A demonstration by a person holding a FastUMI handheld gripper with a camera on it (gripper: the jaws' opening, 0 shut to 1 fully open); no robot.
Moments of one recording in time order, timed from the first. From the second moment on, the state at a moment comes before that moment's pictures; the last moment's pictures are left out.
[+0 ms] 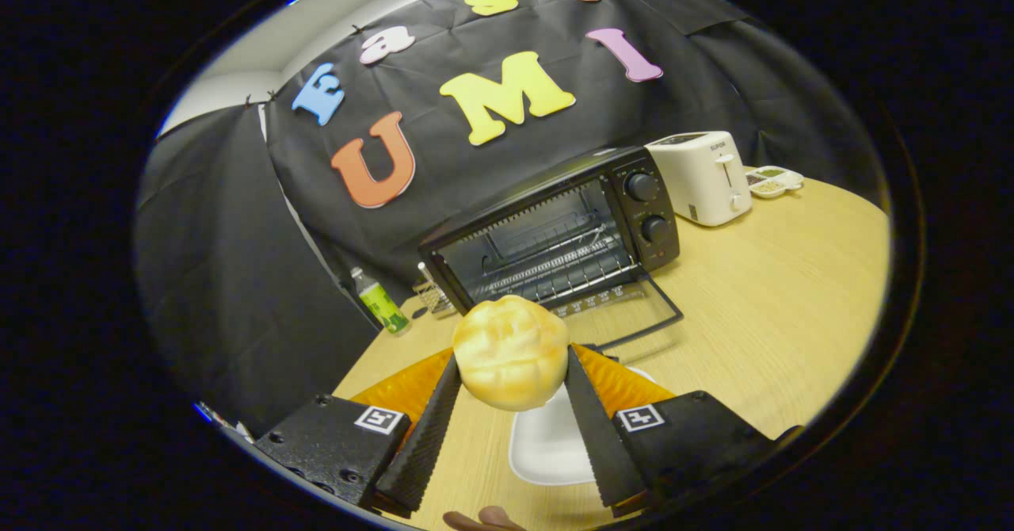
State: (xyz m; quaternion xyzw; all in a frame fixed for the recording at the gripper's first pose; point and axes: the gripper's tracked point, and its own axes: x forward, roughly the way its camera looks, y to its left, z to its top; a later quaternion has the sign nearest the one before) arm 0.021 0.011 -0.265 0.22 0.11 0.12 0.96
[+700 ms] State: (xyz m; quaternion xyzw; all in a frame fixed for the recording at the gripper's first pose) arm 0.199 0.012 -0.265 0.21 0.11 0.10 0.97
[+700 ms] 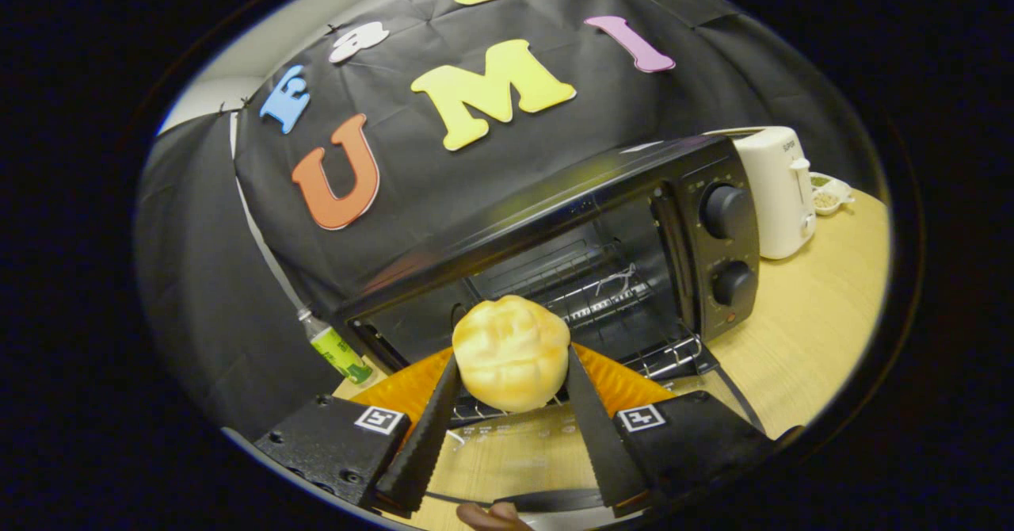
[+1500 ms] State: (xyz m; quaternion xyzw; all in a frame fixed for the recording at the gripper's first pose) arm 0.261 0.011 -0.260 0.25 0.12 0.06 0.96
